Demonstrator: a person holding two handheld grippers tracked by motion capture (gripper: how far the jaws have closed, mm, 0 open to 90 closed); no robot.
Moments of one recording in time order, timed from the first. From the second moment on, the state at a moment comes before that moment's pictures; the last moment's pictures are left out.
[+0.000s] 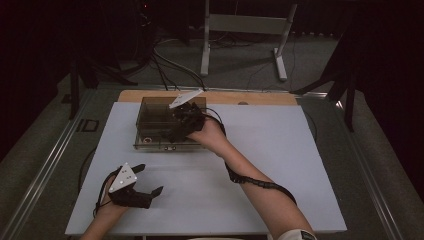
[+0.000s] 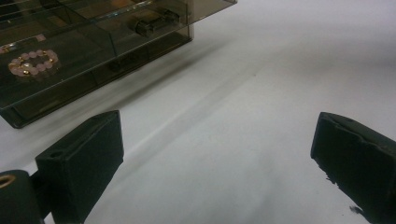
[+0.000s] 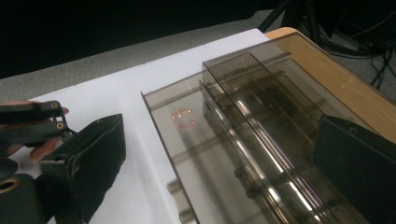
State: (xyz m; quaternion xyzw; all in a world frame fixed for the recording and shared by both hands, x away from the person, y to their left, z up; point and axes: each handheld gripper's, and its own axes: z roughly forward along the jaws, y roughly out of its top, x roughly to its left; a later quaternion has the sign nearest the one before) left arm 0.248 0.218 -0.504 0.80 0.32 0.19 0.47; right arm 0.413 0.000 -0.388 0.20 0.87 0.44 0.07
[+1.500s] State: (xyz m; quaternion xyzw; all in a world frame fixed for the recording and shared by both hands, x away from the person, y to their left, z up) left arm 0.248 0.217 -0.504 0.80 0.32 0.19 0.47; right arm 0.365 -0.150 -0.440 0.28 0.84 0.45 0.11
